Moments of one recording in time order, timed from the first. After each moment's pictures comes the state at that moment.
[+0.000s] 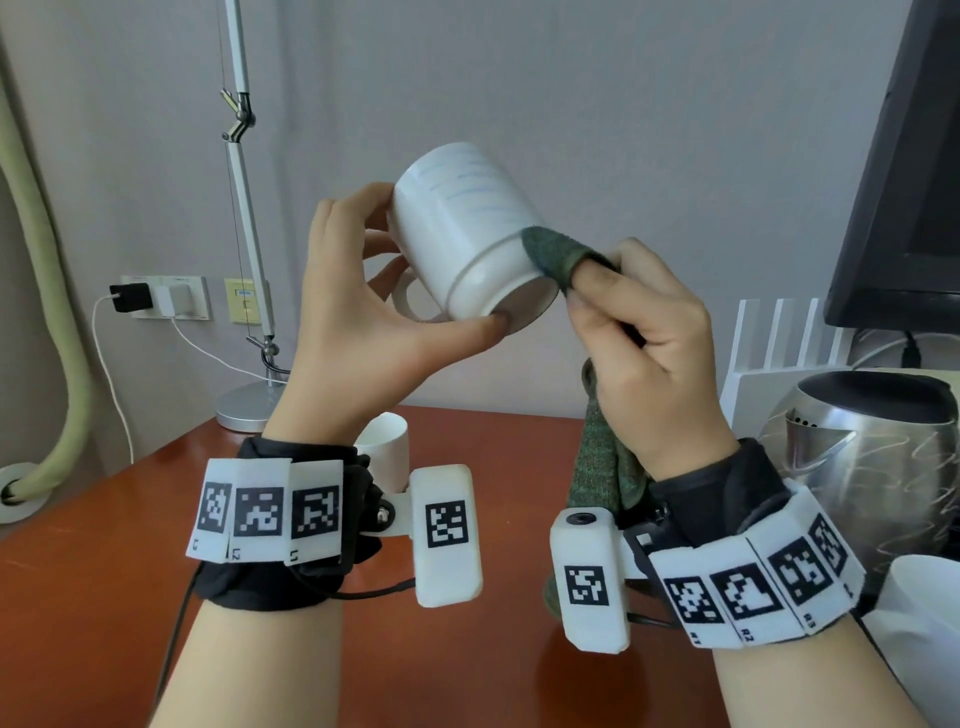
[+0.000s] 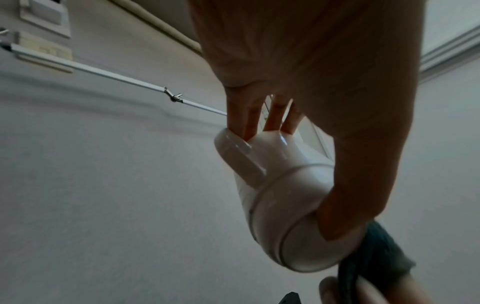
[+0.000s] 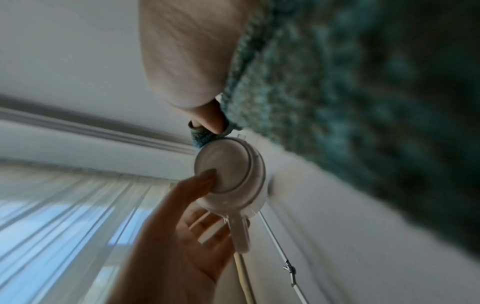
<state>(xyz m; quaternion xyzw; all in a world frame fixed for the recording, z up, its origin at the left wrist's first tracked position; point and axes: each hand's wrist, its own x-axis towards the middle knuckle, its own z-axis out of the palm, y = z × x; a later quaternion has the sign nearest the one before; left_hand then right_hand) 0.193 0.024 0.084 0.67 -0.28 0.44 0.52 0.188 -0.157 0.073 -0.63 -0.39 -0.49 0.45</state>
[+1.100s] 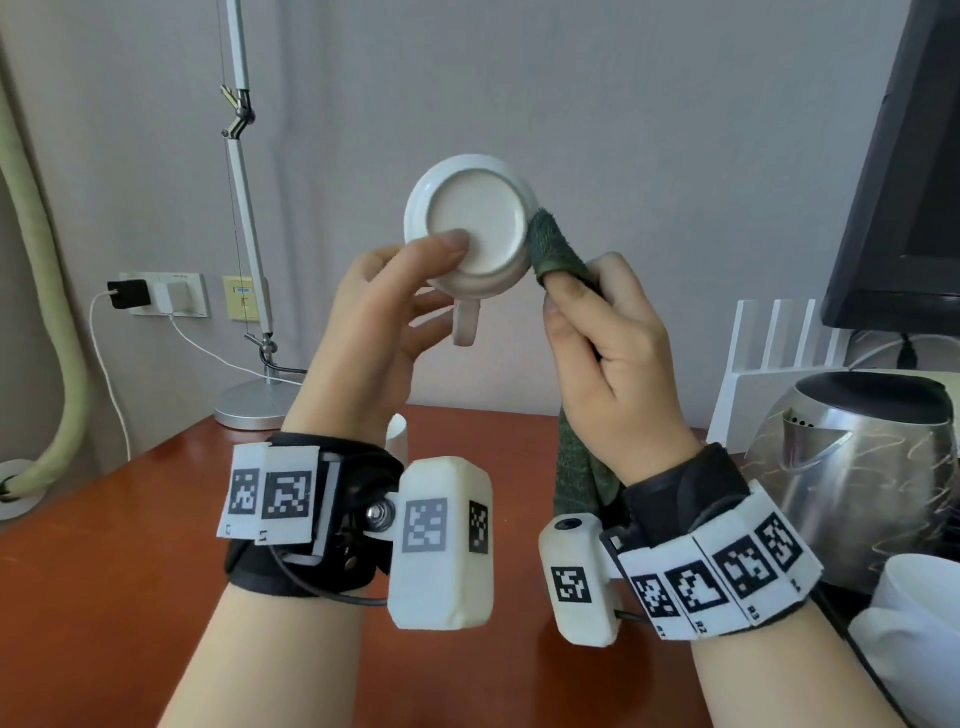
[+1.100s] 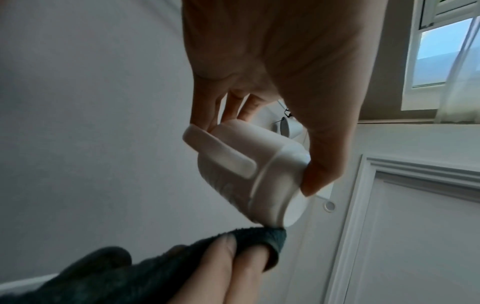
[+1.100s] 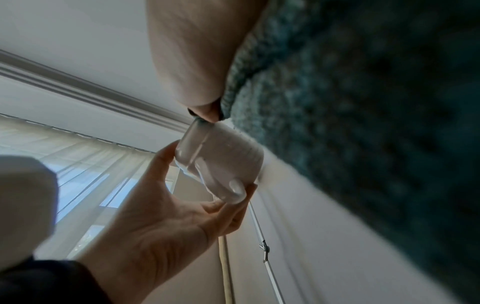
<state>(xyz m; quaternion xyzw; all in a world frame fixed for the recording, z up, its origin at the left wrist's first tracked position) 0.194 0.013 0.092 0.54 -0.23 0.17 0.79 0.204 -0.151 0.059 -0.66 -0.37 -0.55 0.35</state>
